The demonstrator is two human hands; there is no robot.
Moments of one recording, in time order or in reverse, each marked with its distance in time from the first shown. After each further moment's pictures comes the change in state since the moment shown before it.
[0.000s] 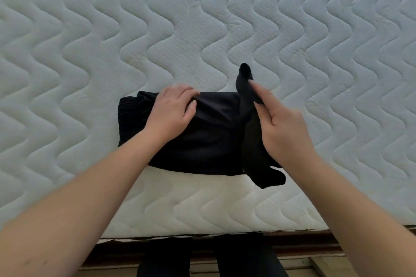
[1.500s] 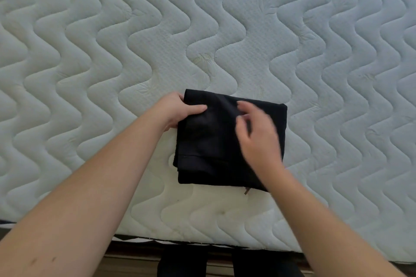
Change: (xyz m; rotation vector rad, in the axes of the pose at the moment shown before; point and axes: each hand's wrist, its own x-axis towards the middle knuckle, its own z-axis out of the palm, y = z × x) left_hand -0.021 -0.136 -0.056 -0.870 -0.331 -0.931; right_hand 0.033 -0.066 0.177 -0.043 0.003 -0.042
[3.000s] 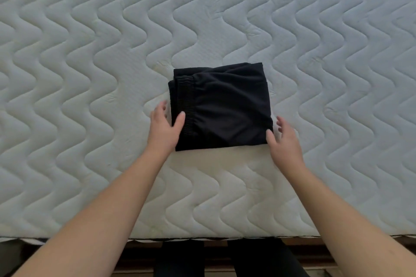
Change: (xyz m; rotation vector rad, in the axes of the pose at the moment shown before) left_hand -0.042 -0.026 0.100 0.163 0.408 0.429; right_hand -0.039 0.153 -0.092 0.084 0.044 0.400
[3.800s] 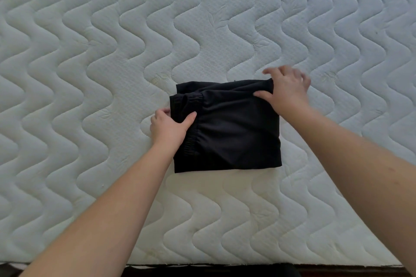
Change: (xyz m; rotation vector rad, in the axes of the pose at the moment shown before) left_hand 0.064 0.025 0.019 0.106 0.062 -0.287; right_hand 0.156 -0.104 -0.011 -0.692 0.033 -0.342
